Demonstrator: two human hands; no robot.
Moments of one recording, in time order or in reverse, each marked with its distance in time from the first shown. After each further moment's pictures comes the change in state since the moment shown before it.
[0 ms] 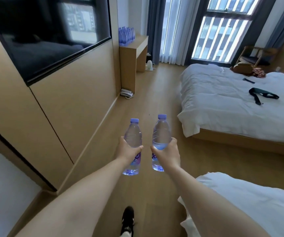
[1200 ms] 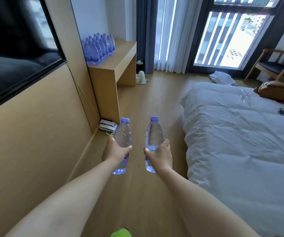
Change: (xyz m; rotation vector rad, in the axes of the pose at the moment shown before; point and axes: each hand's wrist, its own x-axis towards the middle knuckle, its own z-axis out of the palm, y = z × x) left_hand 0.807 0.274 0.242 0.106 0.072 -0.048; right_hand 0.866 -0.135 0.100 -0.039 -0.030 0.023
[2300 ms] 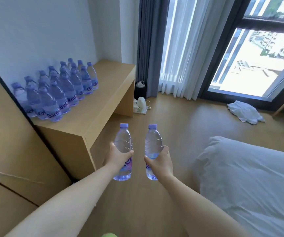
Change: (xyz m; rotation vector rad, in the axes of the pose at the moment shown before) left_hand 0.699 0.287 0.203 -0.085 -0.058 -0.095; right_hand 0.778 -0.156 0.101 0.033 -0.091 -0.046
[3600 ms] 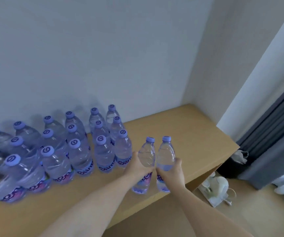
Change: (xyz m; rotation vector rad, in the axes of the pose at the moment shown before) left_hand 0.669 0.174 -0.033 -0.156 0.507 -0.272; right_hand 0.704 -0.279 0.281 -0.082 -0.744 -0.256
